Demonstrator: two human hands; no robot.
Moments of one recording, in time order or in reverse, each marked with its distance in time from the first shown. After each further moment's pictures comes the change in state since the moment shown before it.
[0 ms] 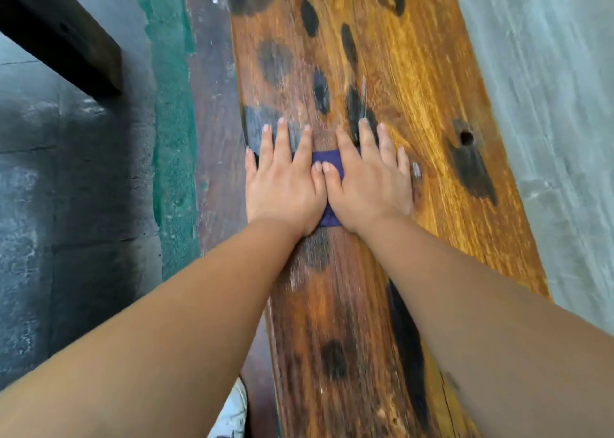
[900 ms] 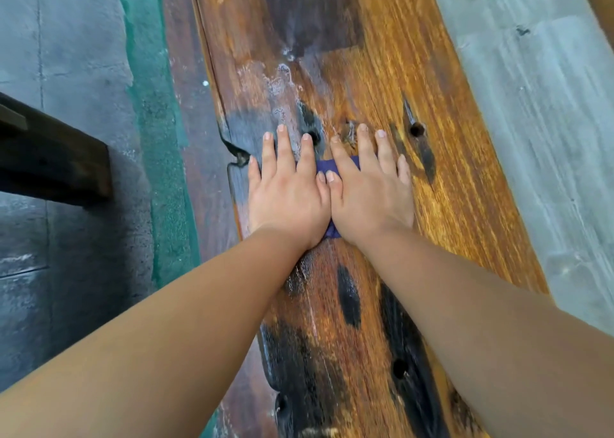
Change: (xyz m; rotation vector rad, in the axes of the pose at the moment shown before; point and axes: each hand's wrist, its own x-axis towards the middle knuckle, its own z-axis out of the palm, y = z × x) left_hand 0.289 -0.007 -0.032 0.051 -0.036 0.074; right_hand 0.277 -0.031 -0.029 -0.028 -0.005 0.038
